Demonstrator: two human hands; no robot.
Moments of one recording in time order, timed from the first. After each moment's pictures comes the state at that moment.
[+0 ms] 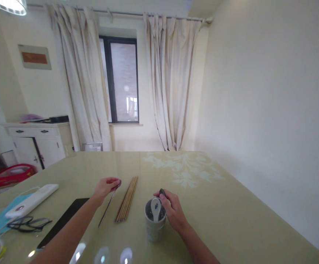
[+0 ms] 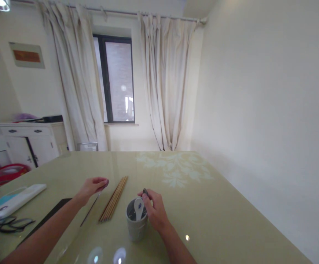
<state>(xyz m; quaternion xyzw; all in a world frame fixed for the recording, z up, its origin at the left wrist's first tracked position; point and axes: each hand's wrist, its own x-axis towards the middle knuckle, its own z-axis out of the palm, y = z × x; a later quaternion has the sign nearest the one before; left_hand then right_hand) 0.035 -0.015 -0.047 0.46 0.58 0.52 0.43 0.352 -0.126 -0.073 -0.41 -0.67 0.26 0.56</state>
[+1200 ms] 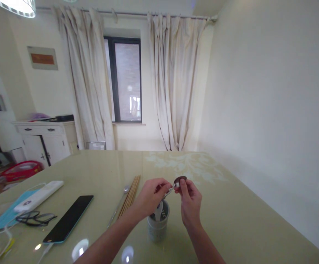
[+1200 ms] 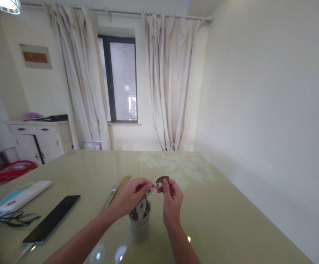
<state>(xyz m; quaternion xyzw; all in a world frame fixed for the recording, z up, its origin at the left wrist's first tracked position) 0.205 -0.125 0.035 0.78 0.39 0.38 0.32 0.364 -0.122 -0.038 -0.38 -0.41 0.28 0.78</state>
